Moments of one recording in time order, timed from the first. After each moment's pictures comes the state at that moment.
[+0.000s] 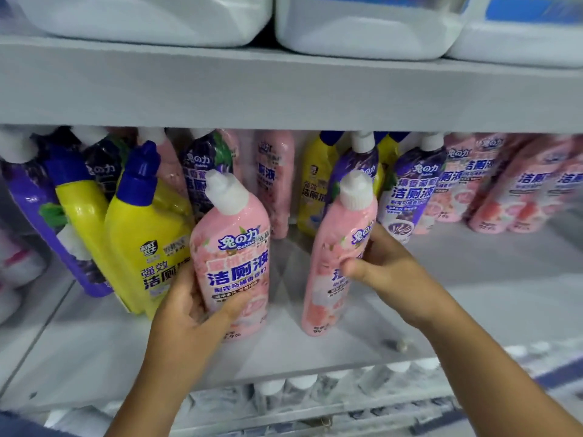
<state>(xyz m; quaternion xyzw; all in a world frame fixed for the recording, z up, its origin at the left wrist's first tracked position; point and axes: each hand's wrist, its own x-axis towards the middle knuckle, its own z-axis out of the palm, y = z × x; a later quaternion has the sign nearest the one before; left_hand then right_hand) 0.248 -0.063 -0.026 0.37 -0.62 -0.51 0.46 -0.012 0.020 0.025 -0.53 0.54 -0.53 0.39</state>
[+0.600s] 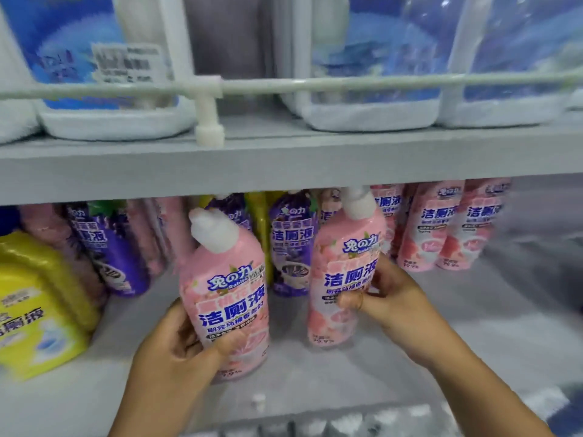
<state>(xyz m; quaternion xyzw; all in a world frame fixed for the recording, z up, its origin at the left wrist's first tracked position) 0.068 0.029 0.004 0.40 -0.59 -0.51 0.47 -0.206 0.104 0.026 -0.49 0.55 -0.58 0.34</state>
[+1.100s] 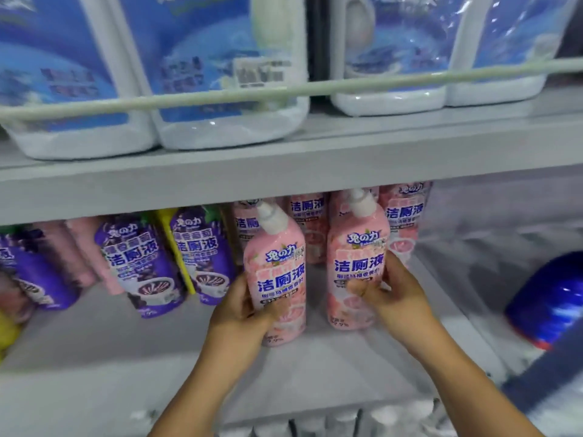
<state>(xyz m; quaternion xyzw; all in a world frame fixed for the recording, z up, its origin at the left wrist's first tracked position) -0.148 0.054 -0.018 0.39 -0.63 -0.53 0.42 -0.366 0.151 -0.004 -0.40 0.61 -0.63 0.27</state>
